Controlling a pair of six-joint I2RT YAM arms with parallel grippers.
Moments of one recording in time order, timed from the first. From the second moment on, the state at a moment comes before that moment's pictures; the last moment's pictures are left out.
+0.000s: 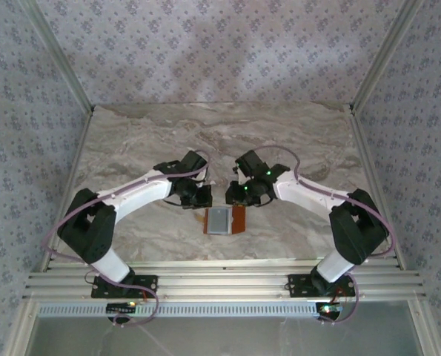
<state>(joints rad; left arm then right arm) -0.70 1.62 1.08 -0.68 0.31 -0.66 0.69 1.58 1.04 -0.54 -0.33 0.67</state>
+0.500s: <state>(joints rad) -0.74 1.69 1.01 -0.61 0.32 -0.68 0.75 1.59 0.93 -0.39 -0.37 0.85</state>
